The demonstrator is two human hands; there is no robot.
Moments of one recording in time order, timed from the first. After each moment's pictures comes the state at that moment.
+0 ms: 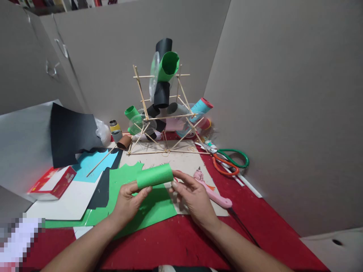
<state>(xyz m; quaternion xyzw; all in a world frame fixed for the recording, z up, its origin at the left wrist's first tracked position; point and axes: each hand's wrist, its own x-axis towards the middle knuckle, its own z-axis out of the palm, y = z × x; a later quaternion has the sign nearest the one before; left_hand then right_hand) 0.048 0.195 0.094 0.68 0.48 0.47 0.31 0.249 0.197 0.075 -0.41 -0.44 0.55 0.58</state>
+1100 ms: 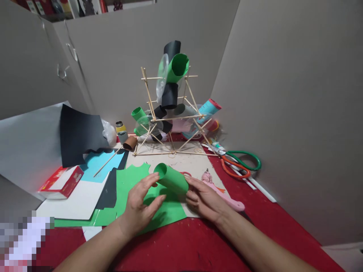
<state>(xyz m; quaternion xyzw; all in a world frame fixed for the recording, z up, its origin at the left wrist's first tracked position) 0.045 0.193 0.084 0.79 0.32 0.52 0.07 0.263 0.223 0.063 -0.31 -0.26 0.78 0.48</state>
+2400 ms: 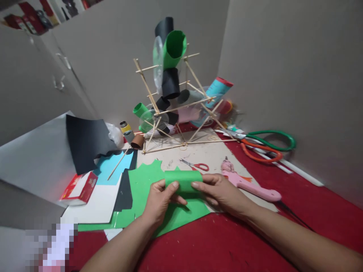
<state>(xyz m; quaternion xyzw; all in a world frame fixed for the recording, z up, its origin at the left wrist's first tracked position) 0.068 0.205 0.078 0.43 0.45 0.46 0.63 0.256 0.214 0.062 -0.40 -0.46 0.67 0.43</state>
